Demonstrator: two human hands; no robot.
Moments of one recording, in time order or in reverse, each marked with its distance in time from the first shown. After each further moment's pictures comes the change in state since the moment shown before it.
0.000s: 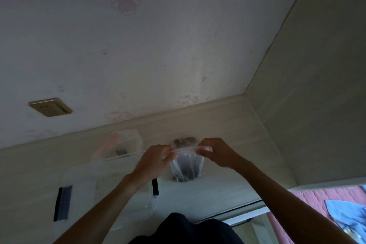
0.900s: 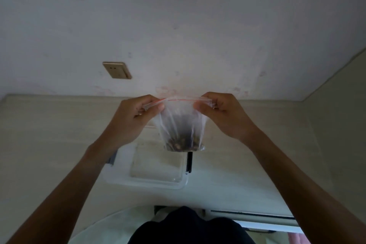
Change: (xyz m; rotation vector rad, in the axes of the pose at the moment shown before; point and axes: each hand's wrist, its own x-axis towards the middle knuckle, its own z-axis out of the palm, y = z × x) left_hand -0.117 0.037 -0.172 -0.246 0.468 -0.120; right_hand 0.024 -0.184 -0.018 0.312 0.085 -0.400
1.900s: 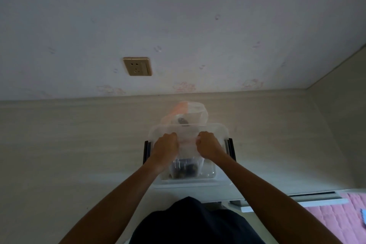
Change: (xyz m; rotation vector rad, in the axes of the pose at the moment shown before) left_hand -0.024 -0.214 0.053 0.445 -0.298 -0.223; right_hand 0.024 0.104 0.229 -0.513 -0.112 0.741
